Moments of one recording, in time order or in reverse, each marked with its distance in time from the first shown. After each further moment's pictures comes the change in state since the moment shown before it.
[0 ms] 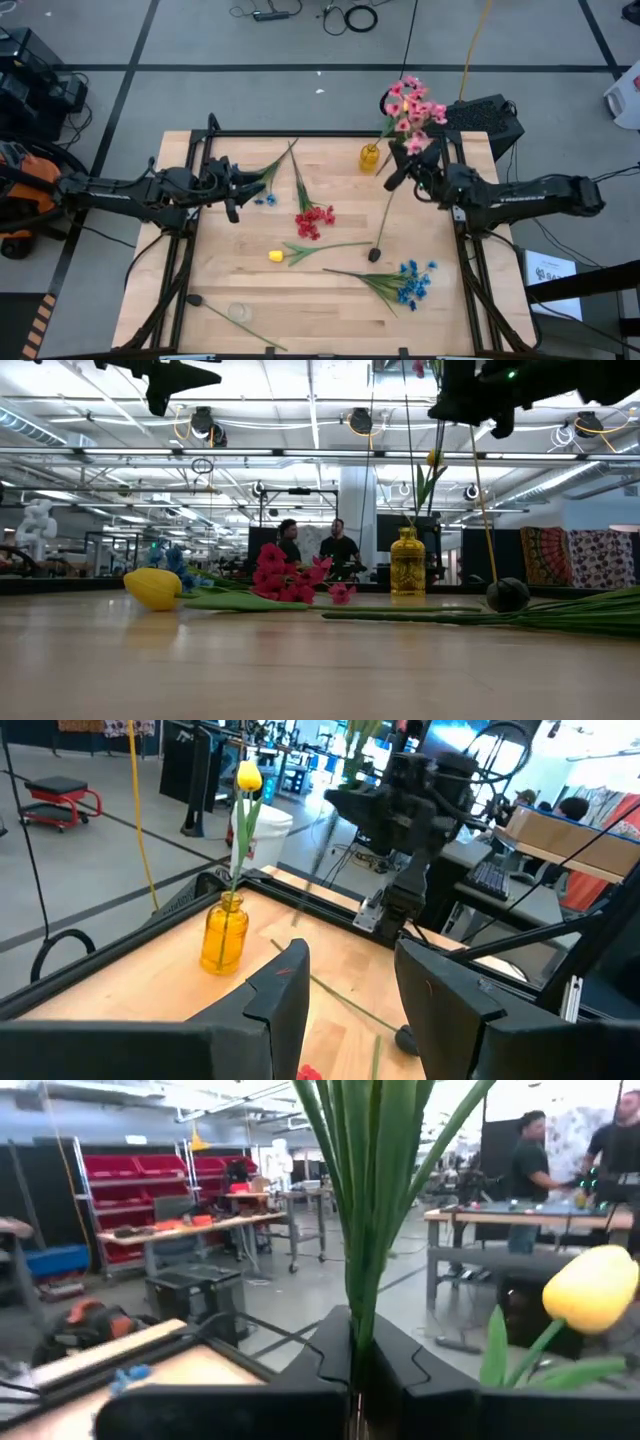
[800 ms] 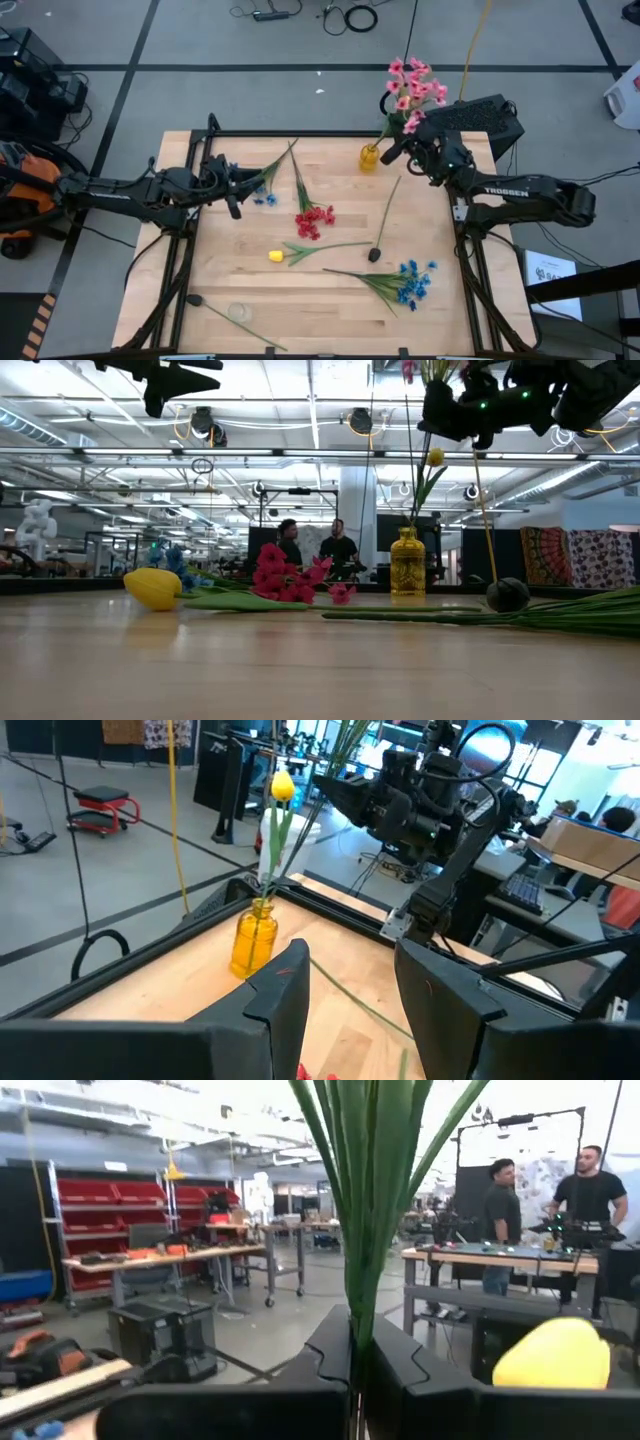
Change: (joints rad) left arm 0.000 0.000 0.000 -0.002 -0.083 0.001; right arm -0.329 0.147 0.001 0.242 -0.283 -0.059
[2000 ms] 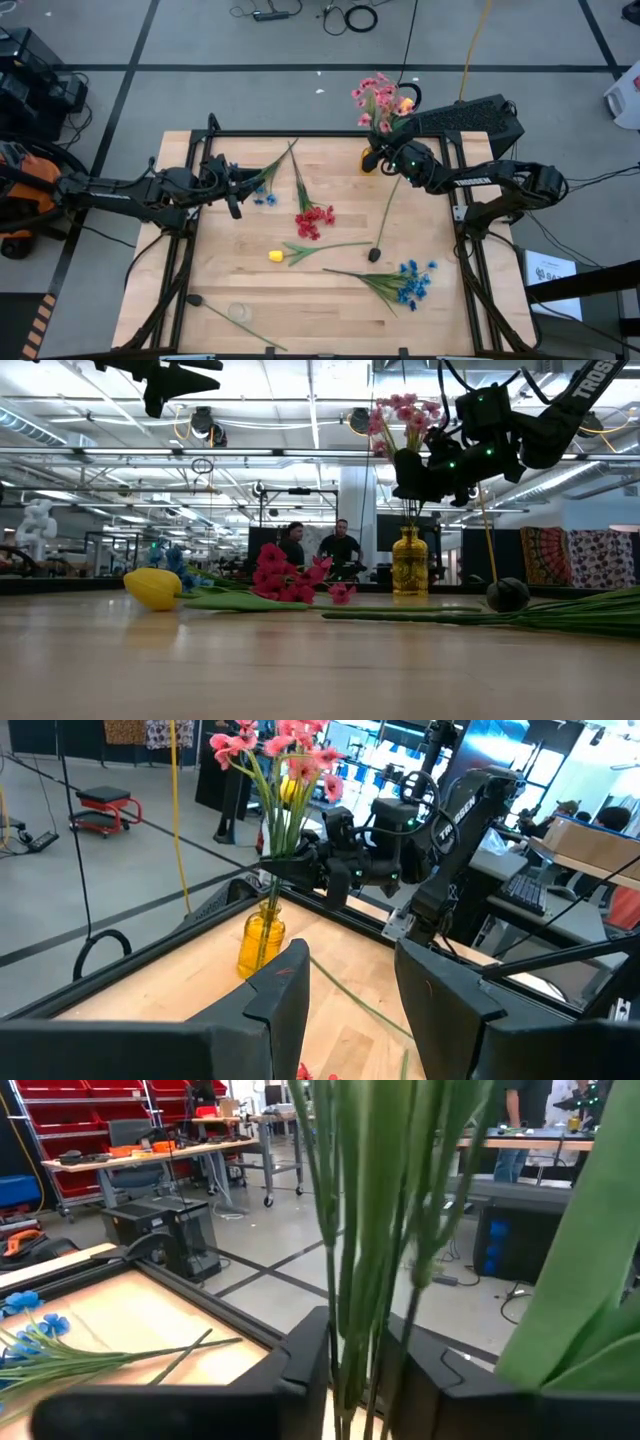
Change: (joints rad) left arm 0.000 0.000 0.000 -0.001 -0.004 0.000; right arm -0.039 0.350 0.000 0.026 -0.040 0.179
